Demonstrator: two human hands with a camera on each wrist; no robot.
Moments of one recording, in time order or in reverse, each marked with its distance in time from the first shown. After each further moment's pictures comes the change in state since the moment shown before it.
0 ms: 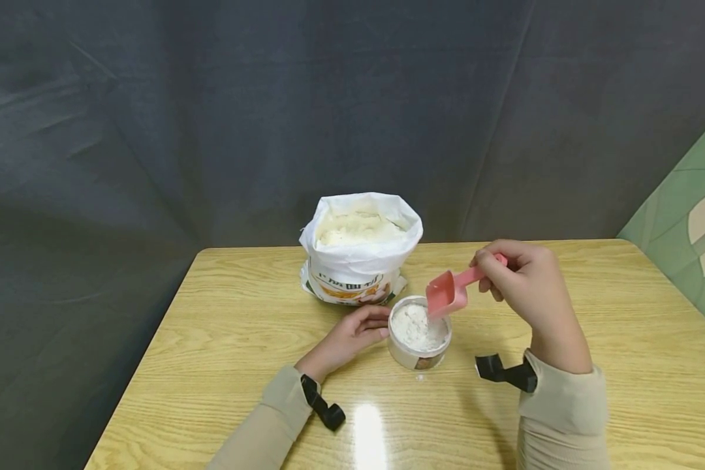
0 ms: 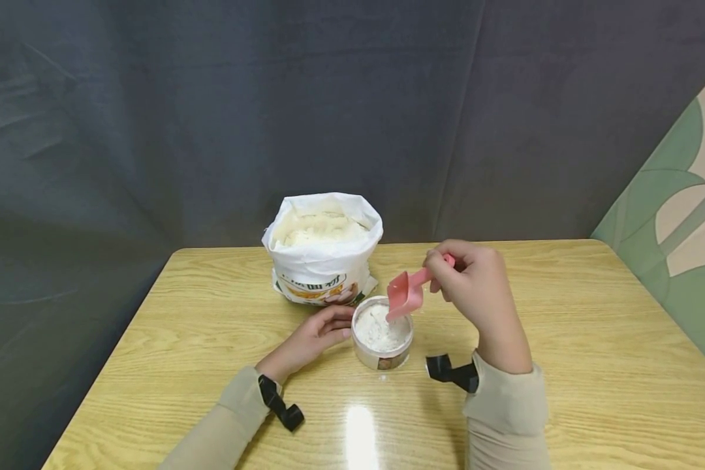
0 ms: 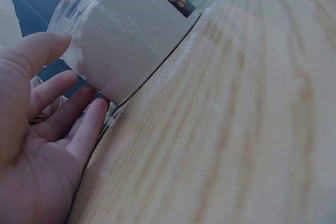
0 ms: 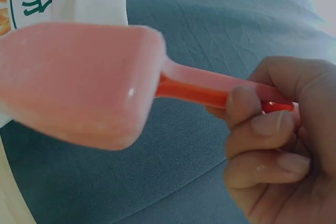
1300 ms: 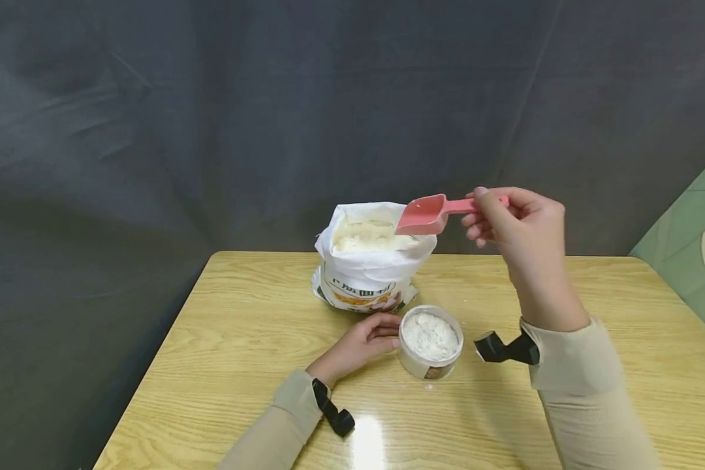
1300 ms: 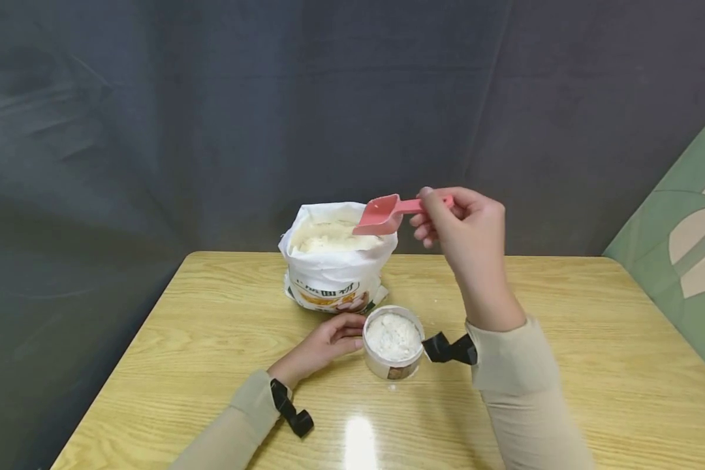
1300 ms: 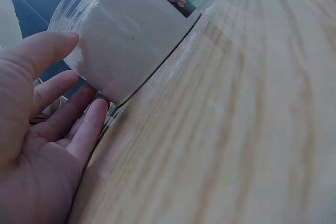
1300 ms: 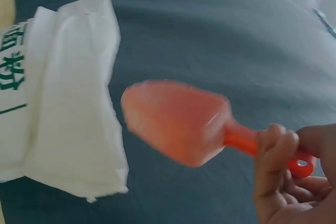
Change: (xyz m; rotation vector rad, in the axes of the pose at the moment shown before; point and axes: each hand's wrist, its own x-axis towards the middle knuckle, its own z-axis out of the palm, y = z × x) left_hand 0.002 -0.005 0.000 -0.043 -0.004 0.017; right_hand 0.052 -0.061 0.014 0.517 0.159 0.126
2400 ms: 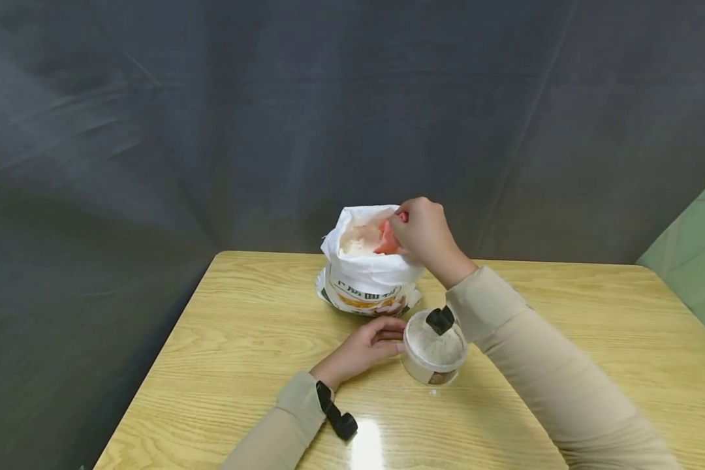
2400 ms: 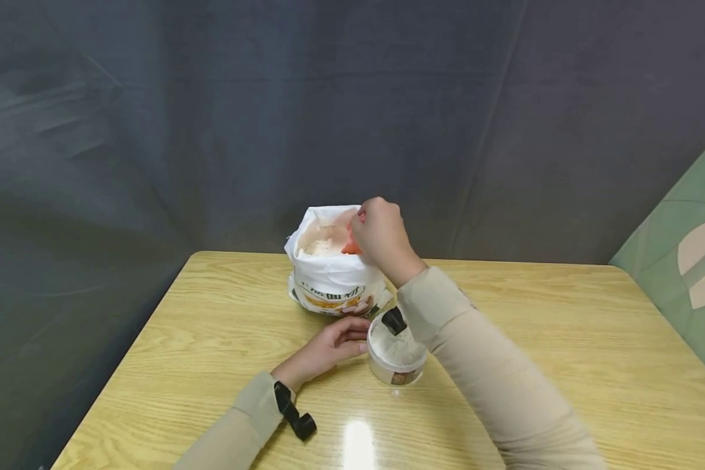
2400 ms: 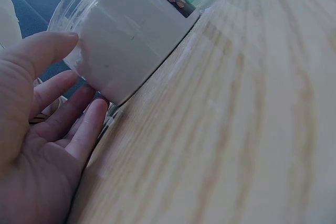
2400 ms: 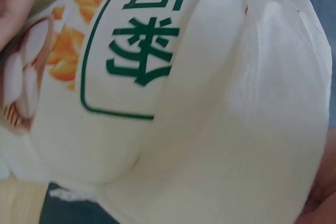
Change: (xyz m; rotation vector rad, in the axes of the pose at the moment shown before) left_hand 0.004 -0.003 0.005 -0.004 -0.024 0.043; right_hand 0.040 0.051 0.087 -0.775 -0.308 -0.109
